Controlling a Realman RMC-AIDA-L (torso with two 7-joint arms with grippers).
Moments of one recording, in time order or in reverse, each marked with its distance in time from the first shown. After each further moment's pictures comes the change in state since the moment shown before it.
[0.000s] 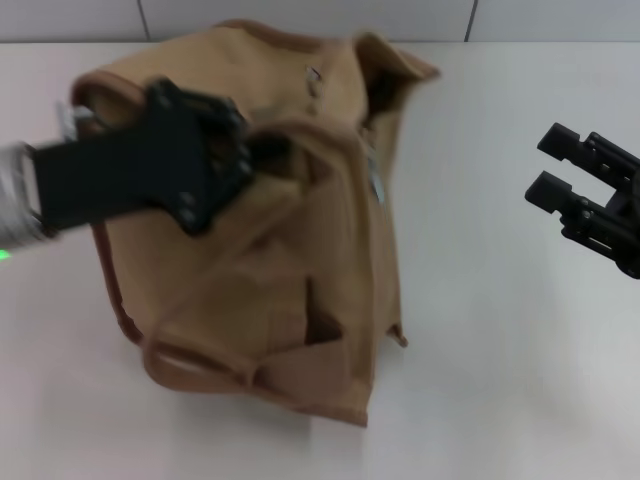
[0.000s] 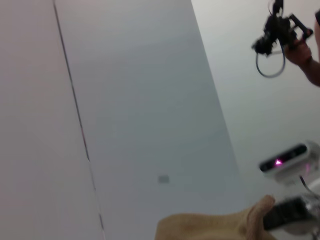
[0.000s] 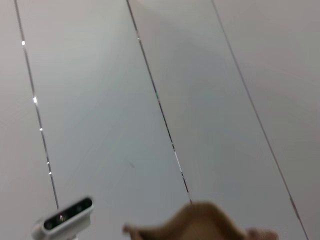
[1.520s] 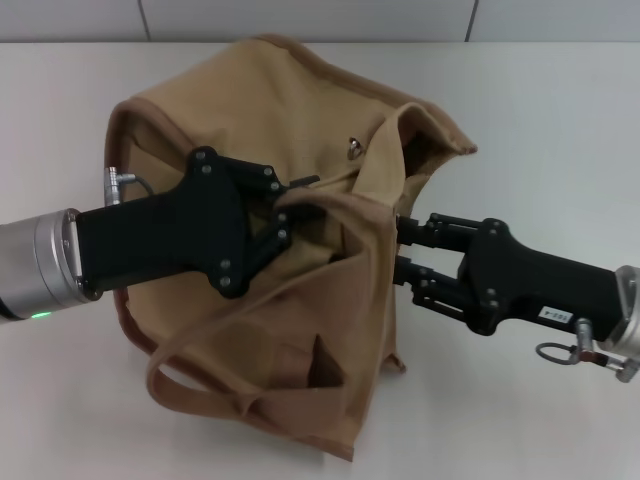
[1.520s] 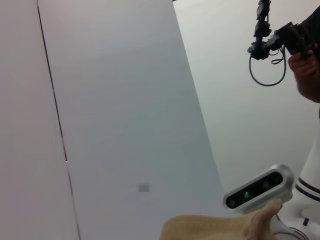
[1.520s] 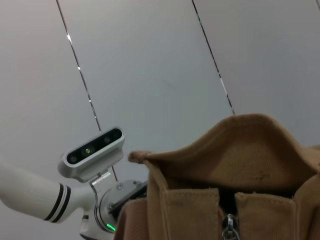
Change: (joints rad) left arm 0.009 -0.006 0.090 -0.188 -0.031 -0.002 0.179; right arm 0.113 0.018 -0.260 0.174 -0.016 0.218 -0.097
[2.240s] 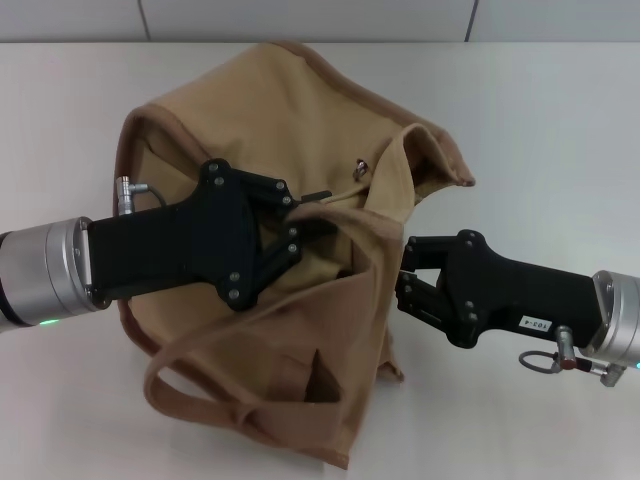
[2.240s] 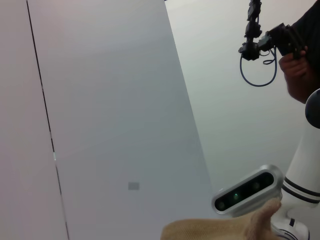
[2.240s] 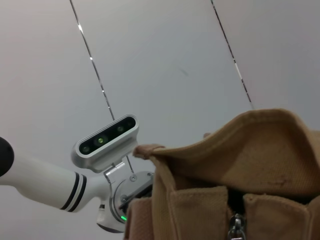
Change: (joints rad) left arm -0.004 0.000 0.029 -0.014 -0.004 -0.004 0.003; right arm 0.023 0.000 -0.041 0.029 0.000 0.012 -0.001
